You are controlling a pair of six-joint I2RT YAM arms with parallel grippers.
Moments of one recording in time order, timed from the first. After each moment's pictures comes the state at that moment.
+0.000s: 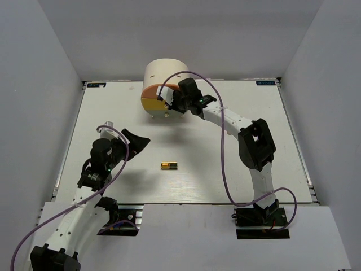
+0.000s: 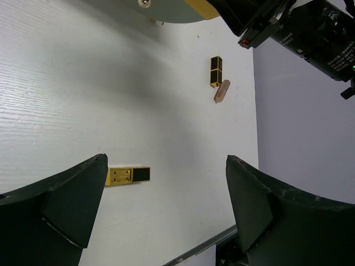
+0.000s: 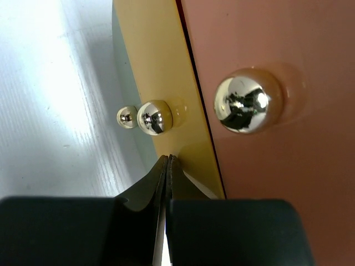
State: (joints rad) left arm -0.24 0.62 0.47 -0.18 0.23 -0.87; right arm 0.68 2.08 1.76 -0.28 -0.23 -0.75
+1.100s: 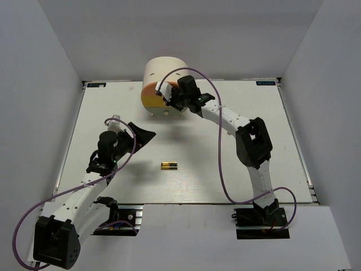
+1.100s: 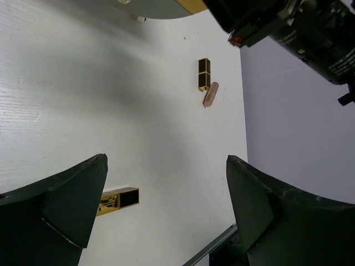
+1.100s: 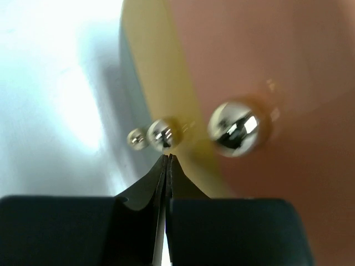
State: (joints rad) left arm -0.25 0.87 0.45 0.12 0.29 -0.91; right arm 0.68 2.14 1.84 -0.24 -0.27 -0.66
